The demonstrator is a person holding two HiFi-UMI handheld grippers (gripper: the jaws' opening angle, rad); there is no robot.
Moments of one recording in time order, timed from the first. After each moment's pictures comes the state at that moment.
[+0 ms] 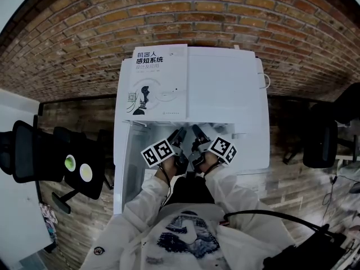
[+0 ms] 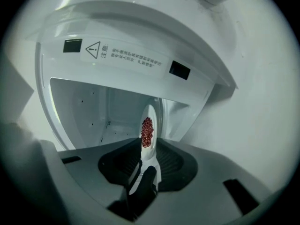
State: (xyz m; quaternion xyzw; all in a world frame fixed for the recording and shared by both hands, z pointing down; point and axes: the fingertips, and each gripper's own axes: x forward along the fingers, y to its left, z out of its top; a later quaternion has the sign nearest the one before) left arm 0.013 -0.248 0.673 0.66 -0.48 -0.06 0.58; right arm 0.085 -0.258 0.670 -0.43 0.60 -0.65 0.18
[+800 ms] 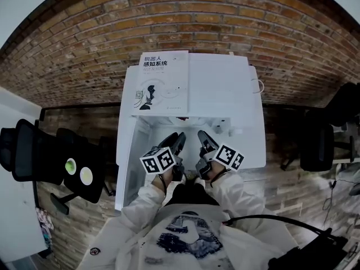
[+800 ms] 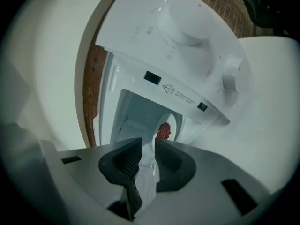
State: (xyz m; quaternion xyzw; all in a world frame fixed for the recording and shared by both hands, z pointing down) left arm 0.007 -0.216 0.595 0.76 -0.48 0.00 0.43; right arm 0.107 -0.219 0.600 -0.44 0.68 -0.56 0.15
